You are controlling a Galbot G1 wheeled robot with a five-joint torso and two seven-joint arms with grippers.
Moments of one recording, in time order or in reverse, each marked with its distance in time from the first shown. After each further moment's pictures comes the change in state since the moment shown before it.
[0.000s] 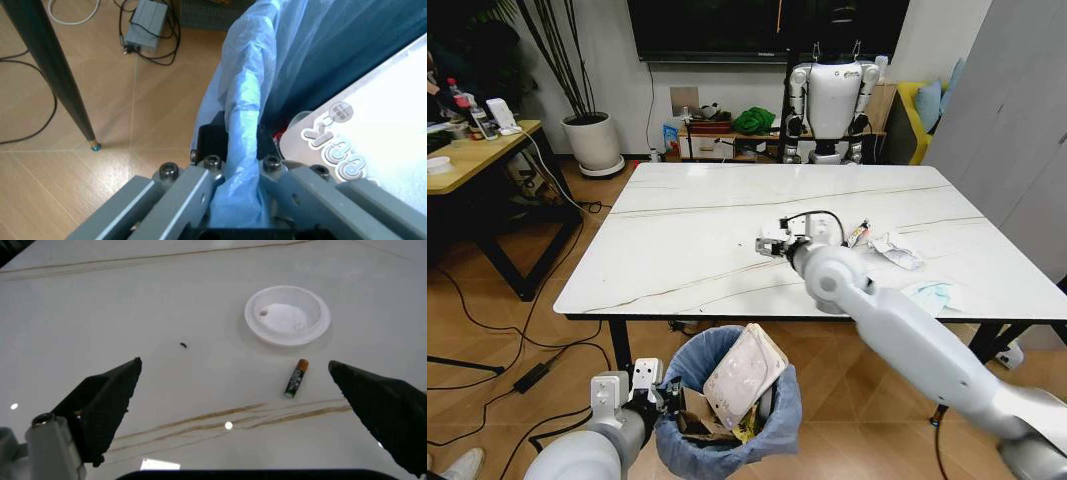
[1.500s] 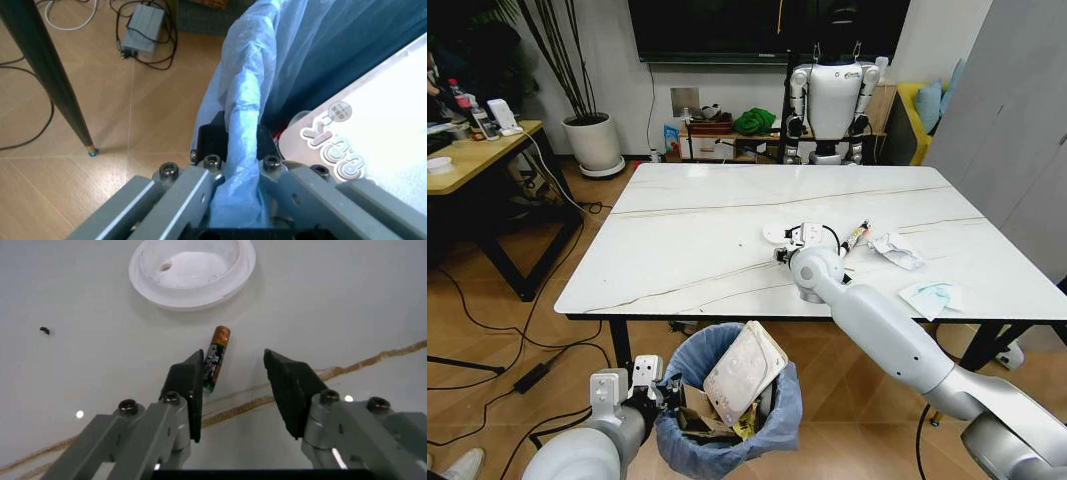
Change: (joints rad) left arm -0.011 0.004 -0.005 0.001 -0.002 0.000 0.015; right arm -0.017 0.033 0.020 -0.229 -0.037 0.032 -0.021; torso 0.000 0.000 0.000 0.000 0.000
